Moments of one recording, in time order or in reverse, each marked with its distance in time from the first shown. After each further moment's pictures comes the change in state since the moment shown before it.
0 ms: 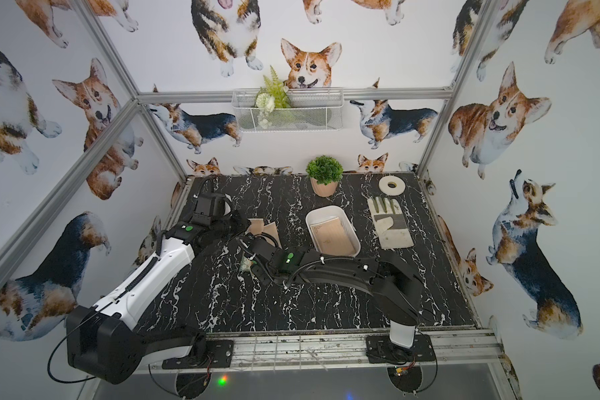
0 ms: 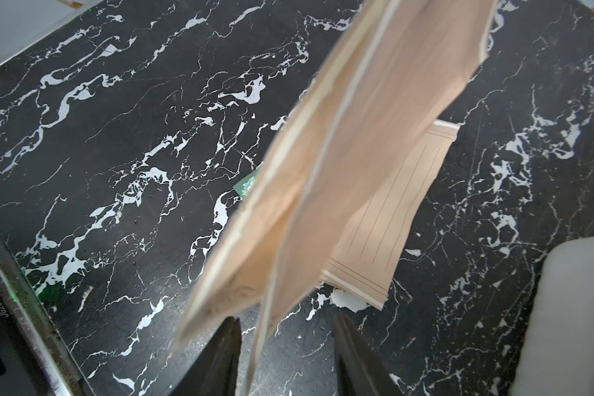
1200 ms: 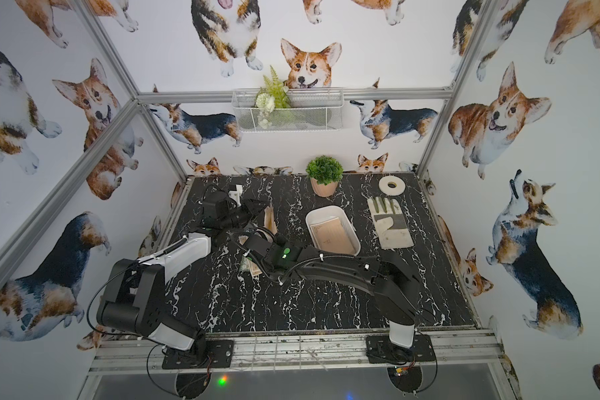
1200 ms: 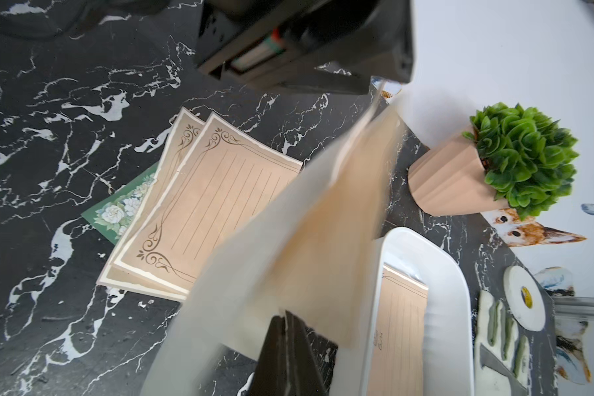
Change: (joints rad) left arm 0.085 0.287 -0.154 0.869 0.389 -0.224; right arm -0.005 0.019 0.126 -0.163 0.425 -0.181
